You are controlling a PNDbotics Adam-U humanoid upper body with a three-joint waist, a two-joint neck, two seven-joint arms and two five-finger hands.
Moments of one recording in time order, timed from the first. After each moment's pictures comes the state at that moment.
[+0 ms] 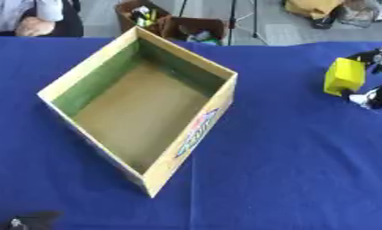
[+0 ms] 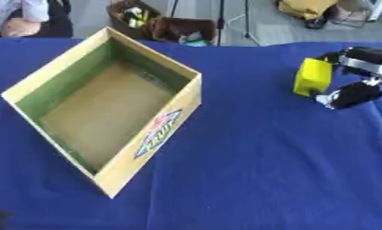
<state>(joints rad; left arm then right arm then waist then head) -0.21 0.10 -0.17 -1.96 -0.22 -0.12 -0.14 -0.75 -1.11 -0.04 -1.37 0.55 -0.03 0.55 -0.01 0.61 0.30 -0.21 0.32</state>
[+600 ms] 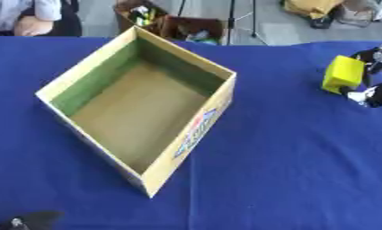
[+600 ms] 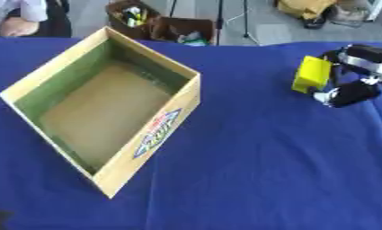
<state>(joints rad) -0.21 0.10 -0.17 -1.96 -0.23 -0.12 -0.14 -0.75 -1.10 -0.03 -1.37 0.52 -0.02 0.50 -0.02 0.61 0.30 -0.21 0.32</state>
